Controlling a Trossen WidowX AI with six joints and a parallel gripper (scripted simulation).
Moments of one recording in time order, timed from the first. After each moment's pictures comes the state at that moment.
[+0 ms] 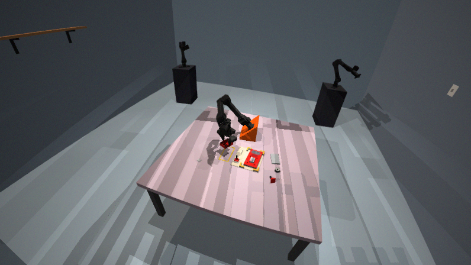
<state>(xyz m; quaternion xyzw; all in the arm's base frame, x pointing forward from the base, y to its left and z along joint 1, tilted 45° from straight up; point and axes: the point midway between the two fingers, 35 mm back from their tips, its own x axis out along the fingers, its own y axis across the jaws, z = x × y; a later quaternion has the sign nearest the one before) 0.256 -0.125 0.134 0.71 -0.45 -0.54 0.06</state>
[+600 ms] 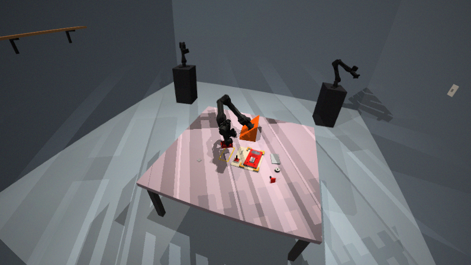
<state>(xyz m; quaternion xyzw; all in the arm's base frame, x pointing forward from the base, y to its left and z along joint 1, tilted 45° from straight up) 0.257 -0.130 0.129 0.70 -0.58 -0.40 -0.13</state>
